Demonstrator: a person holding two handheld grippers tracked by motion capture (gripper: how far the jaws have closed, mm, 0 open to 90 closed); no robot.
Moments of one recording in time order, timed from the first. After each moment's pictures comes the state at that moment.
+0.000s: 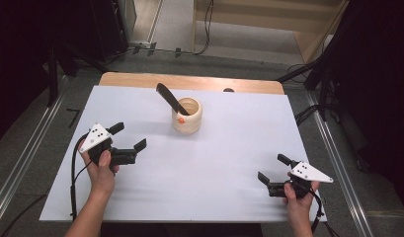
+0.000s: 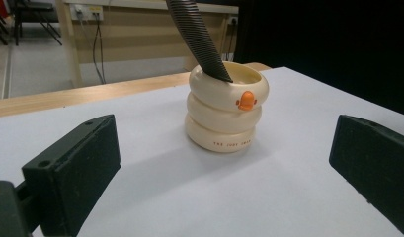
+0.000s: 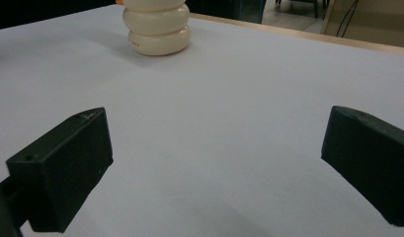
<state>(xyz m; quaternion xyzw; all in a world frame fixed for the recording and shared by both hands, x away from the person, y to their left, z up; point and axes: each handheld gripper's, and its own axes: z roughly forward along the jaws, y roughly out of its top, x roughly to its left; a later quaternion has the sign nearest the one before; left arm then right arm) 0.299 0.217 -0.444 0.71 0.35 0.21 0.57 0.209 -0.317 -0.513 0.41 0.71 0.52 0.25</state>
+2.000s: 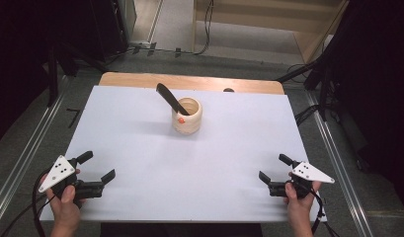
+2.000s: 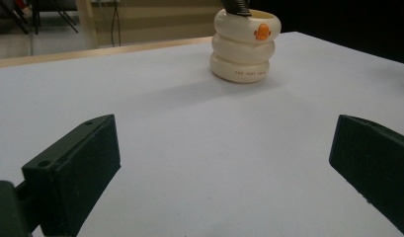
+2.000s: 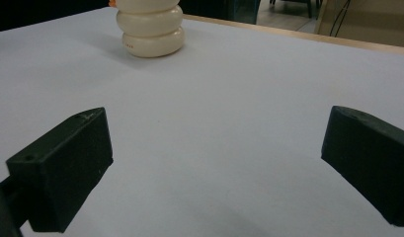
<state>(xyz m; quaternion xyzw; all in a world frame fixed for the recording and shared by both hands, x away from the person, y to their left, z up) 0.235 0.300 -0.478 0.73 0.36 0.23 0.54 0.208 -0.319 -0.513 0.42 0.70 0.52 0.25</state>
